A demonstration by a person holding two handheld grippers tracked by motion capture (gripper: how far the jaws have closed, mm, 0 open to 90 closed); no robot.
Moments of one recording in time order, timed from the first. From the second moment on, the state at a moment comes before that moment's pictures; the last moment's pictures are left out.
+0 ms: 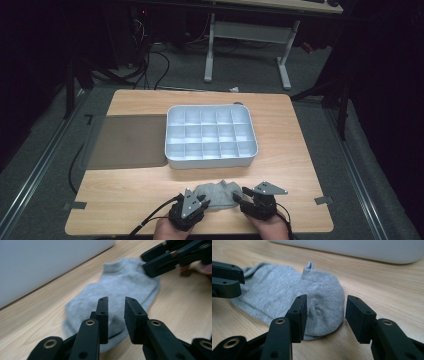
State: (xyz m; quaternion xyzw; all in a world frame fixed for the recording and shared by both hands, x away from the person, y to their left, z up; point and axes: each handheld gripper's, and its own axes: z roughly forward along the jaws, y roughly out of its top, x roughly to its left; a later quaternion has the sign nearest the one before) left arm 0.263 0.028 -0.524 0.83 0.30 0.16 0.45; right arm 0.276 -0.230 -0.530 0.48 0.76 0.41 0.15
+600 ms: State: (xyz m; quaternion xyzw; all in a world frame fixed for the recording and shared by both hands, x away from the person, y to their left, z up) left arm 0.264 0.008 -0.533 0.85 0.29 0.15 0.41; right arm 0.273 -0.219 -0.531 0.47 0.78 0.38 0.16
